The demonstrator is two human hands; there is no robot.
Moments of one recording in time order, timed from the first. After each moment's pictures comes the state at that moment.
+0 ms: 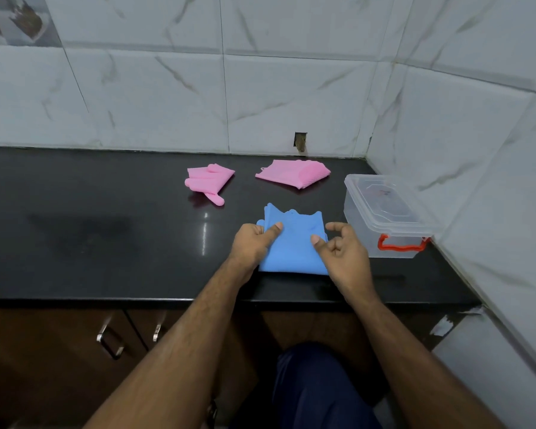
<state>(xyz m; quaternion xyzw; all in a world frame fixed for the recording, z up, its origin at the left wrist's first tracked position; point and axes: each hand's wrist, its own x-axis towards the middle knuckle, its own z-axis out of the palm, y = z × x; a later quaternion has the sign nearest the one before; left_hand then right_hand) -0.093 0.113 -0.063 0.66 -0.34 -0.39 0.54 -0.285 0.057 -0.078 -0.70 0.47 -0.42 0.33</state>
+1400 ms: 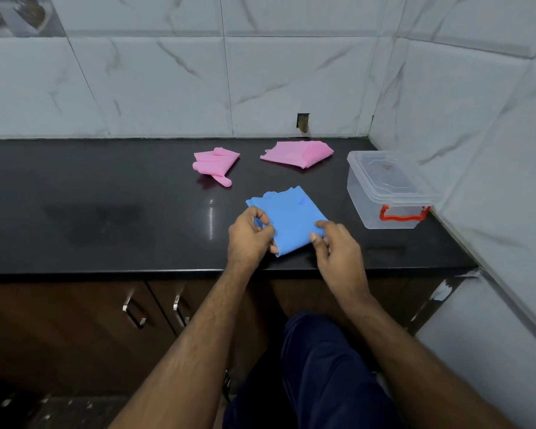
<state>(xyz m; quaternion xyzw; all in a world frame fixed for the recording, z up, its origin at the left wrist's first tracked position) -0.103 0.164 -0.077 0.69 -0.38 -0.24 0.56 -0.286 0.122 -0.090 -0.78 0.43 -0.42 0.17</state>
